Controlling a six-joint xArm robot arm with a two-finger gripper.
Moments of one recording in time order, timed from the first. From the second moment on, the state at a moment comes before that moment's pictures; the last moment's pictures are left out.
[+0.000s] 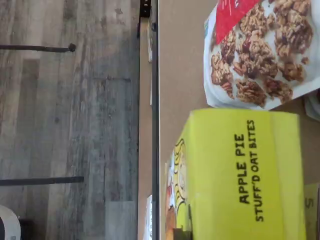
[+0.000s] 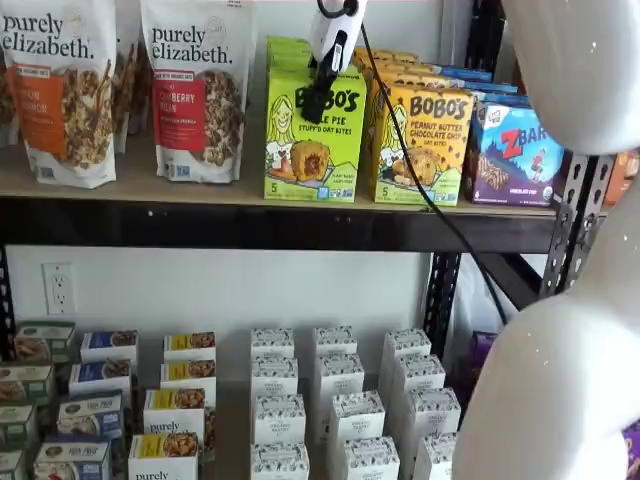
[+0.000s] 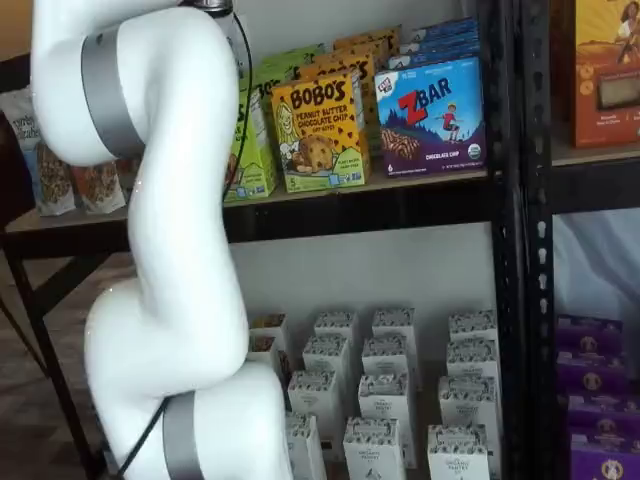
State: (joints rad) arm 0.29 -0.11 -1.57 0.25 1.50 -1.25
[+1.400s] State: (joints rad) arm 0.30 -0.14 -1.60 0.22 1.60 -1.23
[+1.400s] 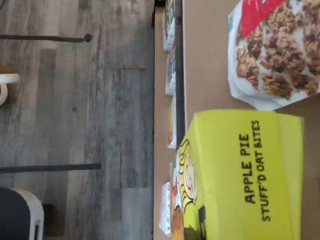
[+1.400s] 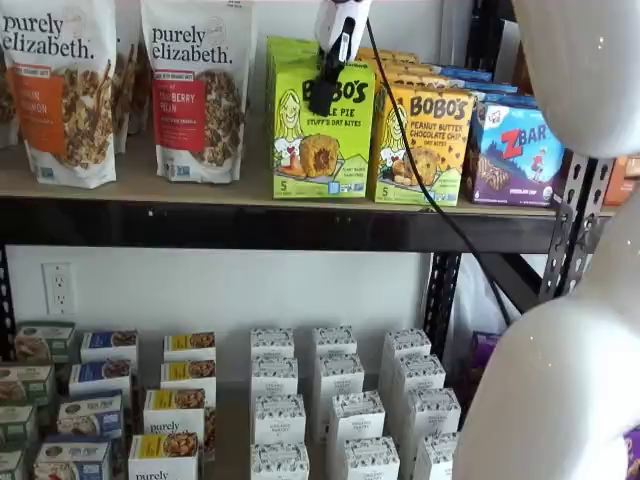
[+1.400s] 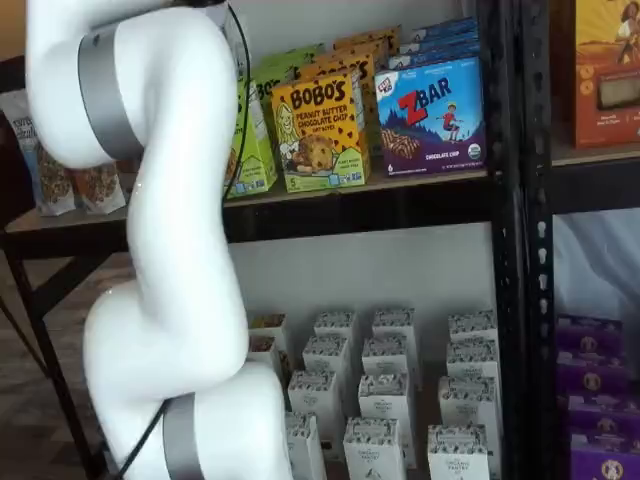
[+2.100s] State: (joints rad) arm 0.30 -0.29 -1.51 0.20 1.65 -1.22
